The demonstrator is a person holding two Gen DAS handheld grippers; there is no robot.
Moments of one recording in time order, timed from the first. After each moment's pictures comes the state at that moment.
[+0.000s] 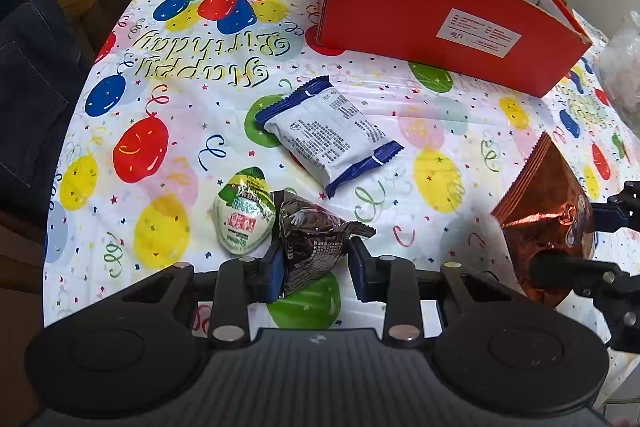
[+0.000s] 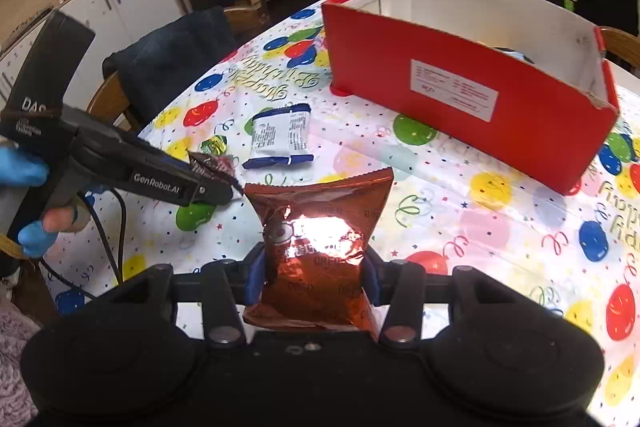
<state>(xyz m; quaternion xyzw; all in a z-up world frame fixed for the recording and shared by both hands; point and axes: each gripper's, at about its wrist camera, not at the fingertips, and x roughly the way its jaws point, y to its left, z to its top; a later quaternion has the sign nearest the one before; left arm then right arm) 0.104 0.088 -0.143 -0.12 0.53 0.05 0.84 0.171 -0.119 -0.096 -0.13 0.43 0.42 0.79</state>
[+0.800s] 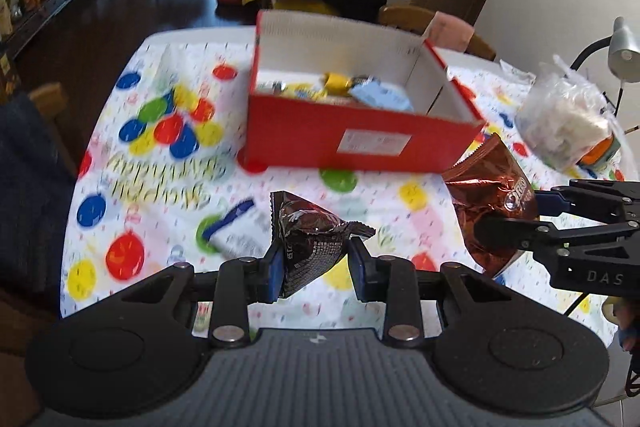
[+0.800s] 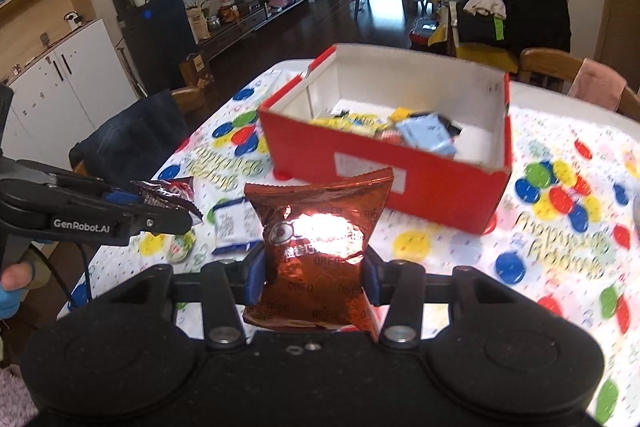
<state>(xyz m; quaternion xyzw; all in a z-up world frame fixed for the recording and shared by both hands) 0.108 0.062 -0.039 -0.10 0.44 -0.01 0.89 0.190 -0.143 -0.022 -0.08 0.38 0.34 0.85</state>
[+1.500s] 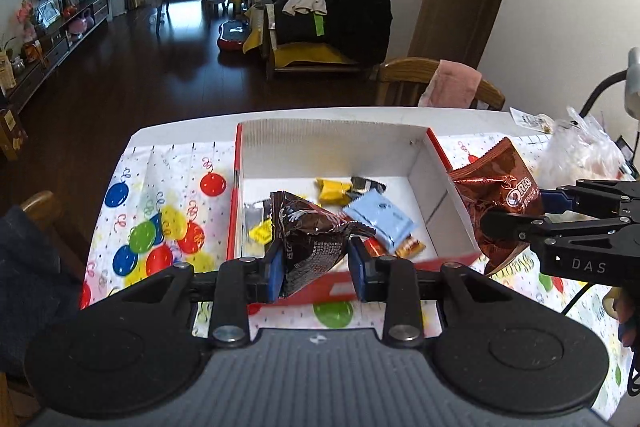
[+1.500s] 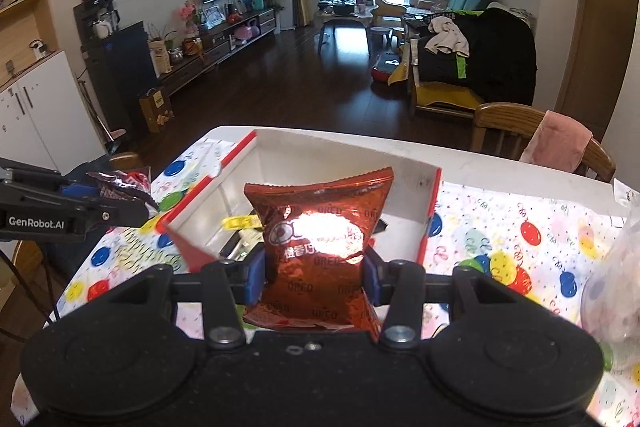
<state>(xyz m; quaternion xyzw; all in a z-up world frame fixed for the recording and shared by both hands) 0.220 0.051 0.020 -0.07 0.40 0.00 0.91 0.307 -0.147 0.013 -0.08 0.35 0.30 0.88</state>
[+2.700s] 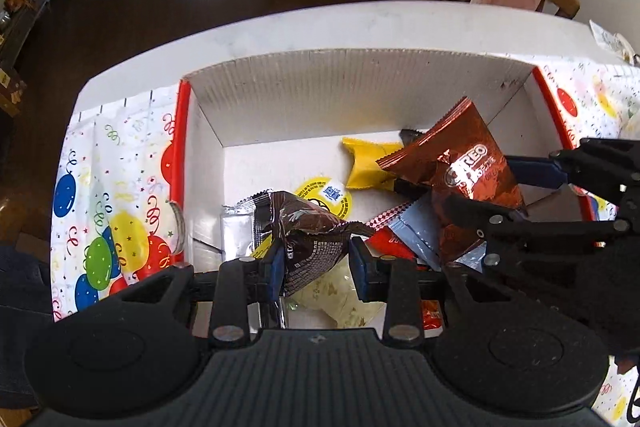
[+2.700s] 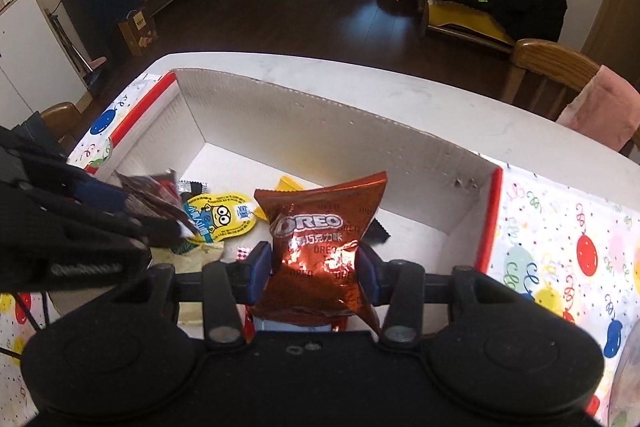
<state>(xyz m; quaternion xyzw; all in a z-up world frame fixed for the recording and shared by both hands) 0.402 0.046 -0.073 -0.03 0.58 0.03 0.81 0.442 -0.076 -0.069 -0.14 0.47 0.30 0.82</state>
